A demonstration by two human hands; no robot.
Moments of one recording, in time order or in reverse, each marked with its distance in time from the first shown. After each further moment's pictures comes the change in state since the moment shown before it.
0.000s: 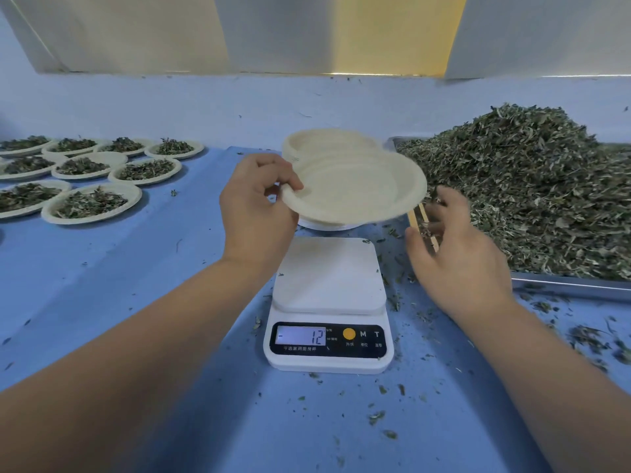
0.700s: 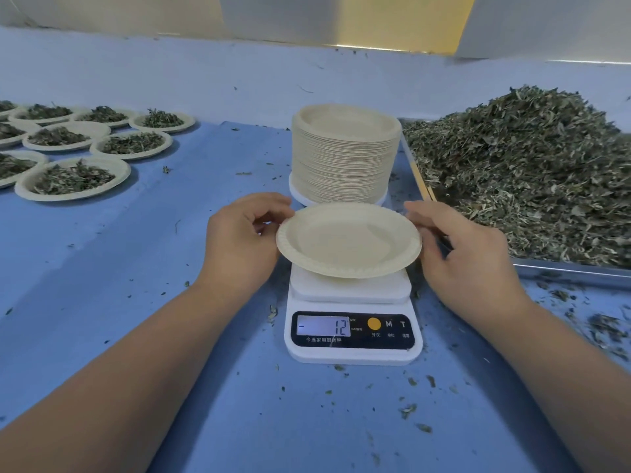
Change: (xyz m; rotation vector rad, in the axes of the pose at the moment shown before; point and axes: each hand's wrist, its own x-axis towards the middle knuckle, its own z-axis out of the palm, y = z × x) left_hand -0.028 -0.042 -0.046 0.073 -0.253 -0.250; right_hand -0.016 -0.017 0.009 0.199 -0.006 -0.222
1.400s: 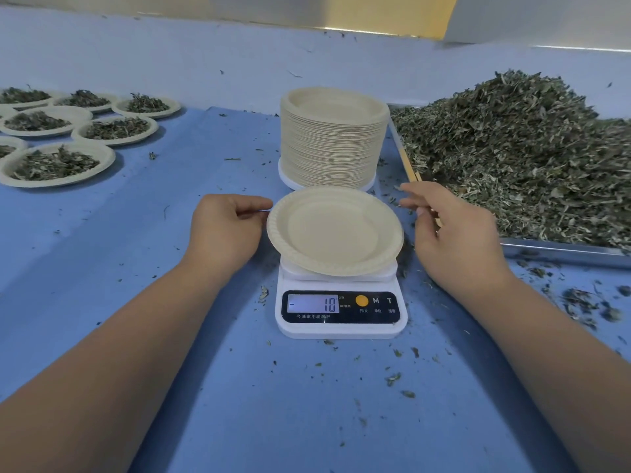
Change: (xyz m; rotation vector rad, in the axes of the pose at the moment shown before) left_hand 0.006 -0.020 -0.003 -0.006 -0.041 -0.322; right_hand 0.001 0.010 -0.002 -0.098 0.004 0.063
